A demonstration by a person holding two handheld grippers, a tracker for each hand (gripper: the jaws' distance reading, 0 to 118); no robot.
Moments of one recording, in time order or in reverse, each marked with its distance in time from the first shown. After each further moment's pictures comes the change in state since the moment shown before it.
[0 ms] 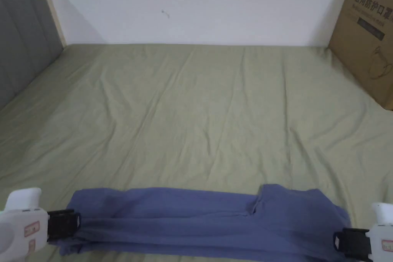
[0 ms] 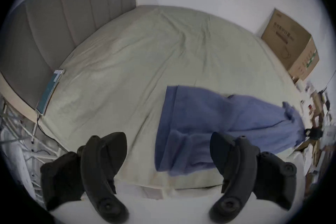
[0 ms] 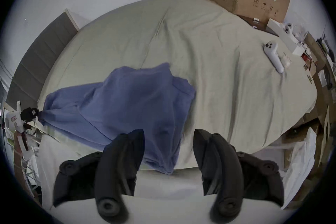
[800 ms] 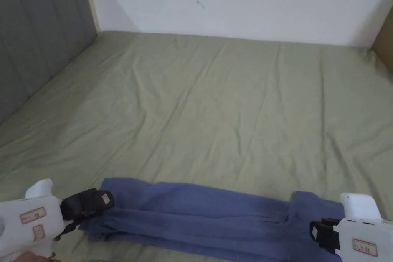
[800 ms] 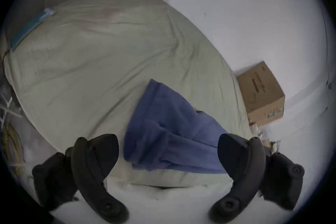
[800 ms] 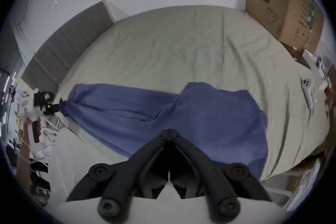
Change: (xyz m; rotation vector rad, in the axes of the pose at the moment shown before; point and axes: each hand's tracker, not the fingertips) left arm -0.049 -0.018 -0.008 0.005 -0.348 0.446; right arm -0.123 0.019 -0.009 0.049 0.189 0.196
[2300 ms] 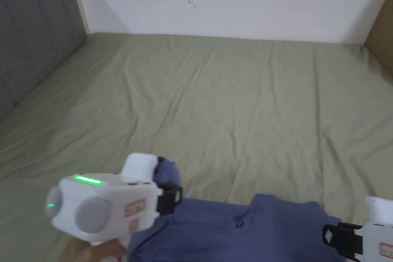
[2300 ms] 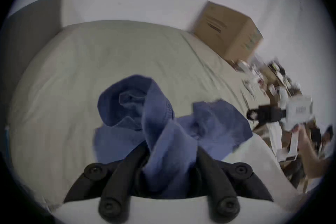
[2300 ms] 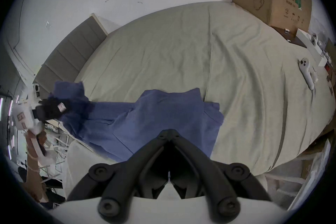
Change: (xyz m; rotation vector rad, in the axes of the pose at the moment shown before) left arm 0.195 -0.044 -0.068 -0.151 -0.157 -0.712; right arm 0.032 -0.001 0.015 0.023 0.041 -0.162
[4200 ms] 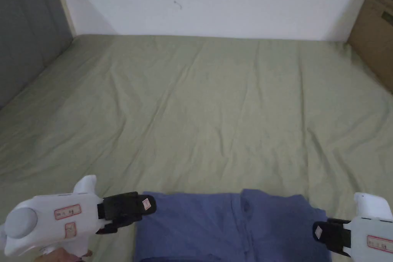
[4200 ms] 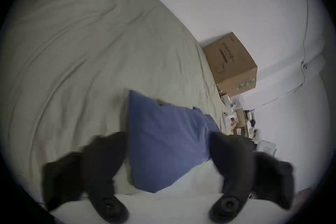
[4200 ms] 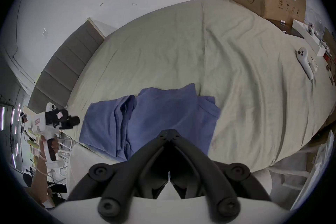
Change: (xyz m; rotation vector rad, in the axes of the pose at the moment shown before) left arm -0.124 -0.064 0.020 0.024 -0.204 0.580; right arm 0.006 -0.004 0.001 -0.004 0.006 -0.059
